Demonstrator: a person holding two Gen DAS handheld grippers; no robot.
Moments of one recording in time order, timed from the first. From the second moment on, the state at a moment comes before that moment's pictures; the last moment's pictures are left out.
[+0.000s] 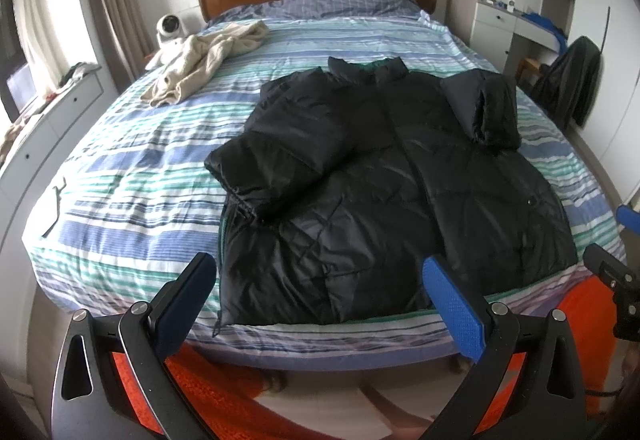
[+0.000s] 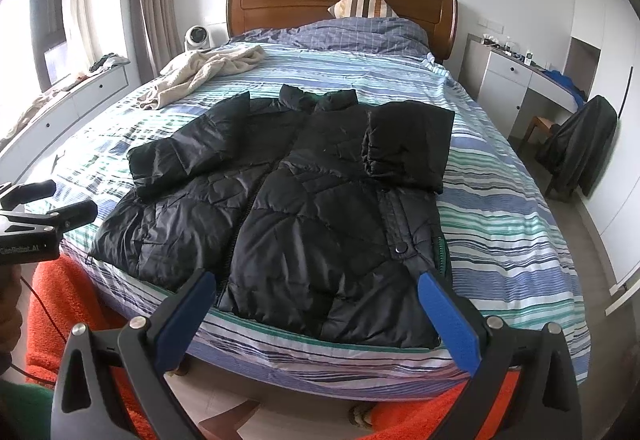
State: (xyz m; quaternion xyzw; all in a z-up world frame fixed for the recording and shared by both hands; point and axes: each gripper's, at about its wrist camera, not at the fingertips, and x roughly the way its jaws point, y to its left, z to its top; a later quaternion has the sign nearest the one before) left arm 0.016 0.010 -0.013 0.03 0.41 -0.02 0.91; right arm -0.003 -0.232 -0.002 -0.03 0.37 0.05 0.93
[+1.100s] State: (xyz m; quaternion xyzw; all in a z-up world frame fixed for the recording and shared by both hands) left arm 0.013 0.004 -0.014 0.04 0.41 -0.02 0.91; right arm -0.003 -0.229 -0.002 -0.03 0.38 0.05 0.92
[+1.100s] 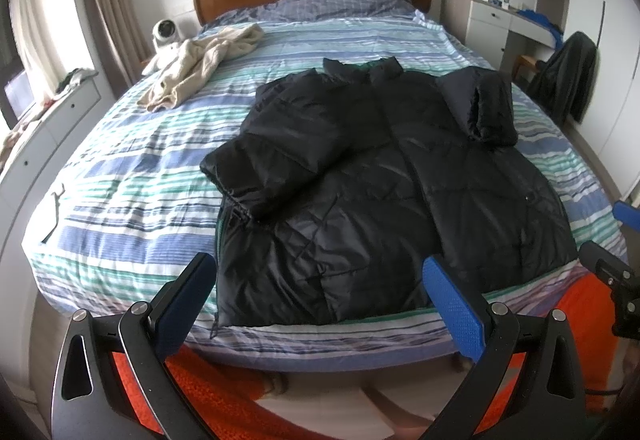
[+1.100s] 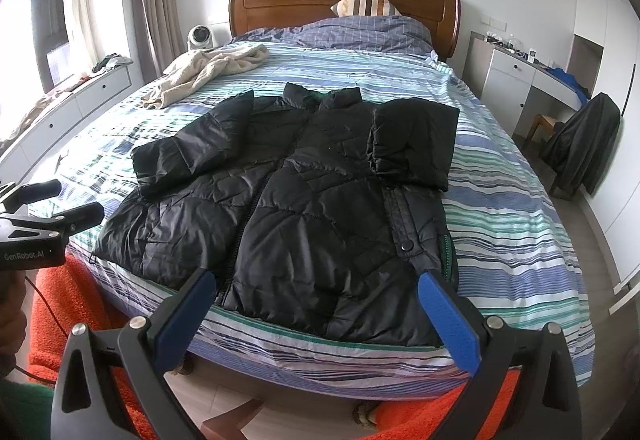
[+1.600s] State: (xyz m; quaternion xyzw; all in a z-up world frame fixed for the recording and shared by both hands) left arm 0.016 0.001 -0.013 0.03 0.41 -0.03 0.91; right arm 0.006 -0.240 -0.006 -0.04 0.35 0.06 0.93
